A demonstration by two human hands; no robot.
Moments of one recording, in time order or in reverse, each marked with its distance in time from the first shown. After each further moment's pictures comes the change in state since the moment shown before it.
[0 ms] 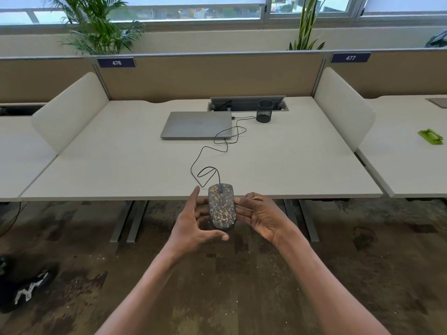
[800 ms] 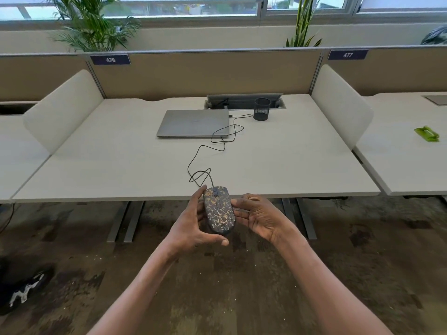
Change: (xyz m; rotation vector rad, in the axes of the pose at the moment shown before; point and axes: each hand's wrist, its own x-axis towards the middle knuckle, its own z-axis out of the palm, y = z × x) left_hand 0.010 0.002 -0.004 0.038 -0.126 -0.057; right_hand 0.004 -0.003 -0.001 -0.027 -0.022 0.074
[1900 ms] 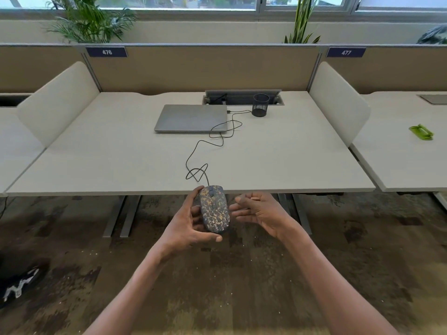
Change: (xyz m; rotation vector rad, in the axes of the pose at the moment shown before) left_hand -0.008 -0.024 -0.004 -0.165 -0.029 -0.012; right_hand -0.010 0.005 -0.015 -0.373 0.059 -0.067
